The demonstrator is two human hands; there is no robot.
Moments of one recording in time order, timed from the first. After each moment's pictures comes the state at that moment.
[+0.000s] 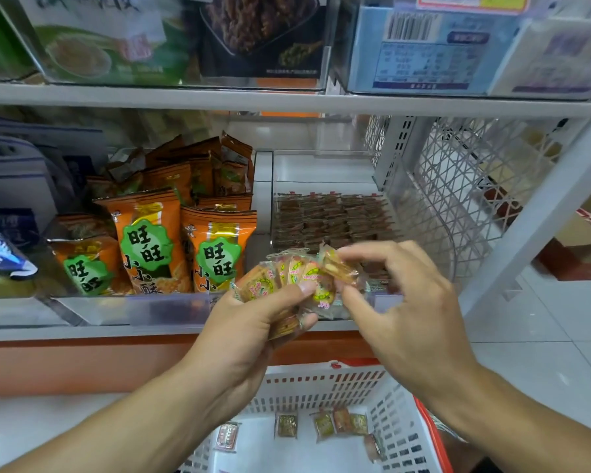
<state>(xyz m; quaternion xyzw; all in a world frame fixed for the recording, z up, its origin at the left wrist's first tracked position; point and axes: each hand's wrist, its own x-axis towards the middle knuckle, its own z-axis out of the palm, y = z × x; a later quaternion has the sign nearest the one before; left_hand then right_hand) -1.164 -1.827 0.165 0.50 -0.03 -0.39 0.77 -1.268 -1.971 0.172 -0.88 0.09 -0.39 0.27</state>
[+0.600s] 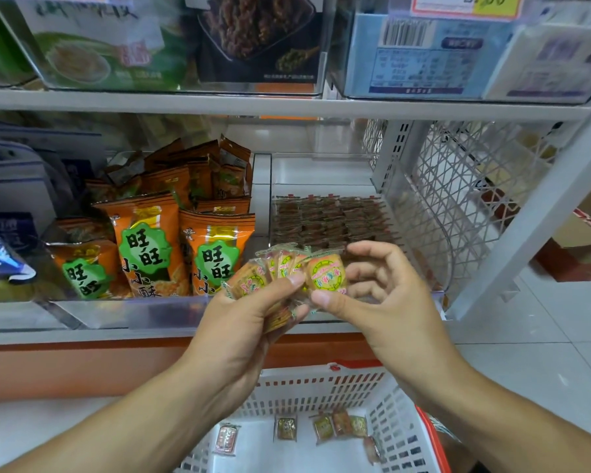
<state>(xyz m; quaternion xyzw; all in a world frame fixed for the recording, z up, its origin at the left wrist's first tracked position) -1.160 -1.828 0.165 0.49 -0.01 -0.36 0.79 -1.258 -1.968 0.159 -0.71 0.19 -0.26 0.62</state>
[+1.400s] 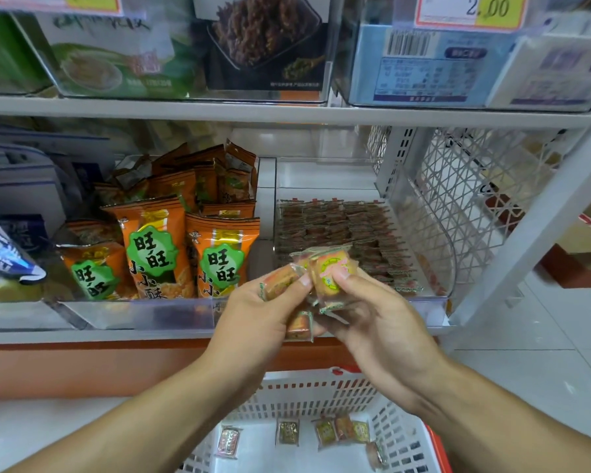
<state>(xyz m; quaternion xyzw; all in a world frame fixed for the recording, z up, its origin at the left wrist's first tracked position) -1.160 -1.837 0.157 0.57 -0.14 -0.34 0.74 -1.247 -1.958 0.161 -0.47 0.16 -0.12 0.86</state>
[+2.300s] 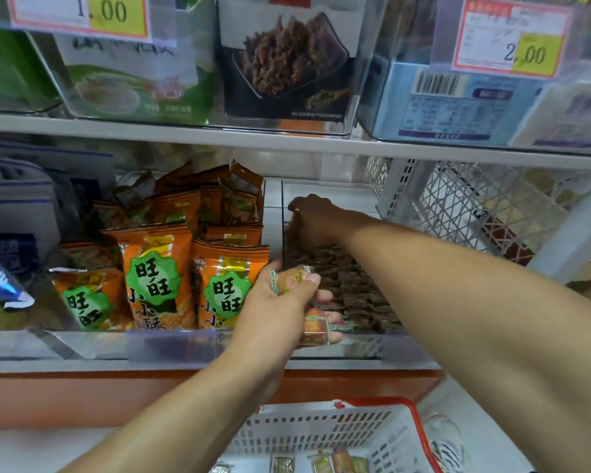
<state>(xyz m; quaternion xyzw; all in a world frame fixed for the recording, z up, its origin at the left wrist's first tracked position) -1.129 -1.865 0.165 0.56 -0.06 -0.34 0.75 -1.023 -2.071 0.162 -0.98 0.15 0.04 0.12</state>
